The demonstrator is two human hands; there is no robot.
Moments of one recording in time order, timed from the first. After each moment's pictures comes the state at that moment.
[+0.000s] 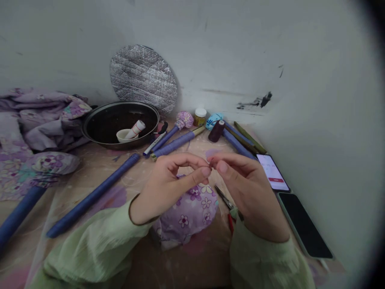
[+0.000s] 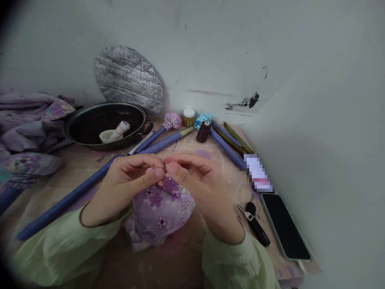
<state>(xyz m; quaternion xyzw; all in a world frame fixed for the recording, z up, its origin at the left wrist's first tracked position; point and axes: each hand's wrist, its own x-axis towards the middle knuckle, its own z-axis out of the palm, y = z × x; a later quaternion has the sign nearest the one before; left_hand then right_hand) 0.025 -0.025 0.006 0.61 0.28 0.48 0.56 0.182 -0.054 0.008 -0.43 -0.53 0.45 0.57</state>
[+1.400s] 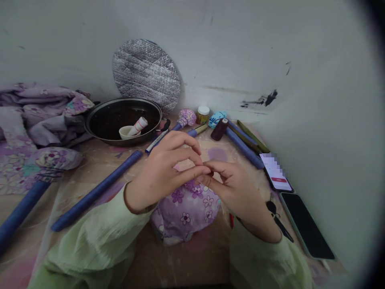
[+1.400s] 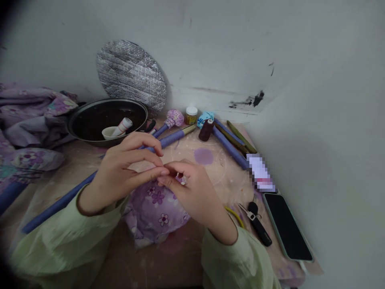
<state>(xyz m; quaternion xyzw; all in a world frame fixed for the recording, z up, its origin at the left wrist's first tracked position) 0.005 0.001 0.006 0.84 0.25 0.47 0.16 0.175 -0.048 0.005 -0.49 -0.72 0.32 0.38</state>
